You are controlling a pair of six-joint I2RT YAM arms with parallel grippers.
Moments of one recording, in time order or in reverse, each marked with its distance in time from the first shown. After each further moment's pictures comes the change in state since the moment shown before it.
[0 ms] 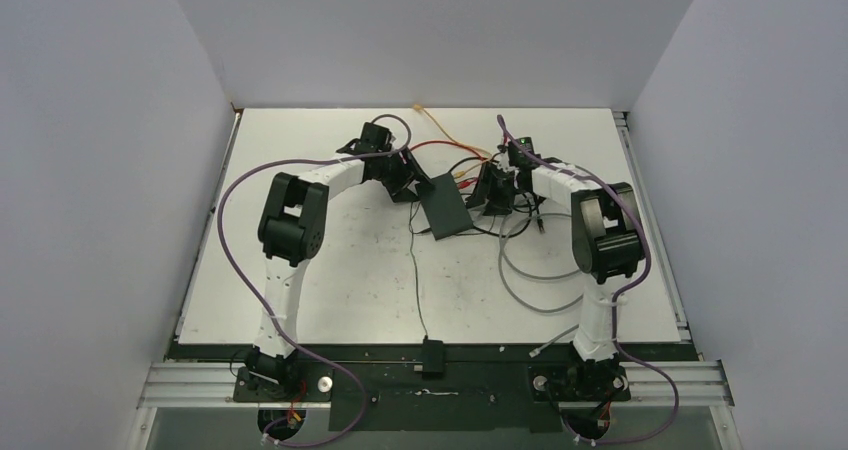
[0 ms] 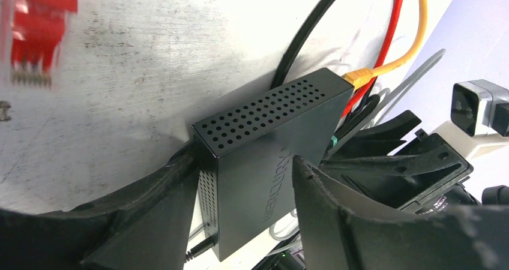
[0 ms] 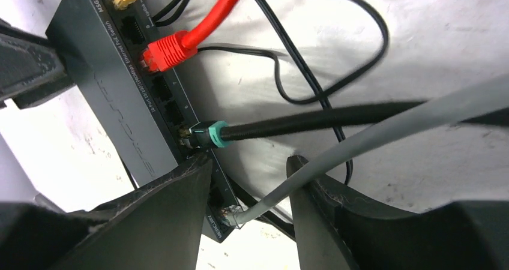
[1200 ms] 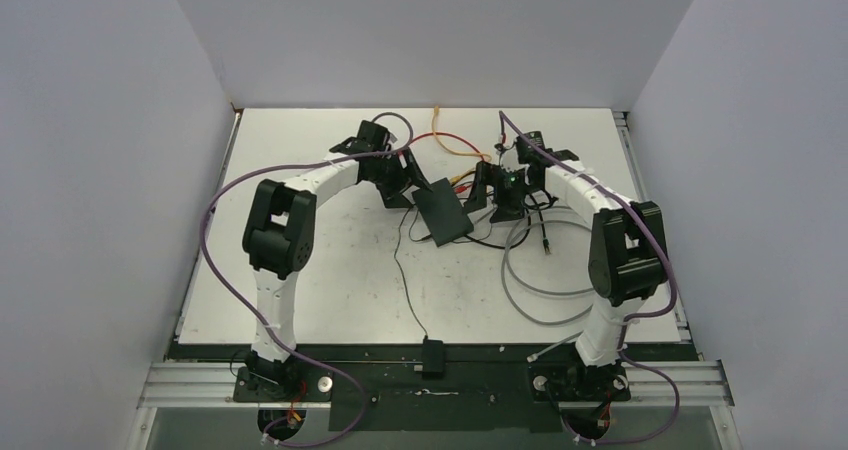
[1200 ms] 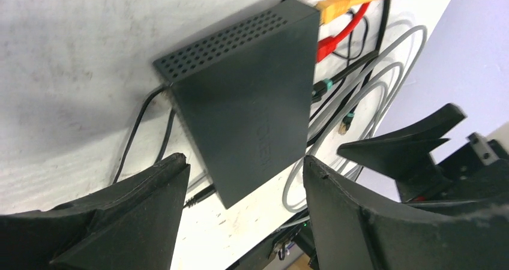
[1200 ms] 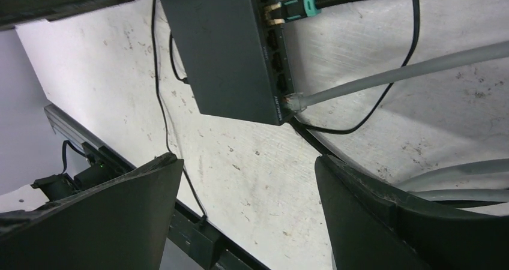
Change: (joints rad) left arm -0.019 -0.157 -0.076 -0.134 -0.018 0.126; right arm 0.000 -0.197 -0.031 -0.262 -0.141 -0.146
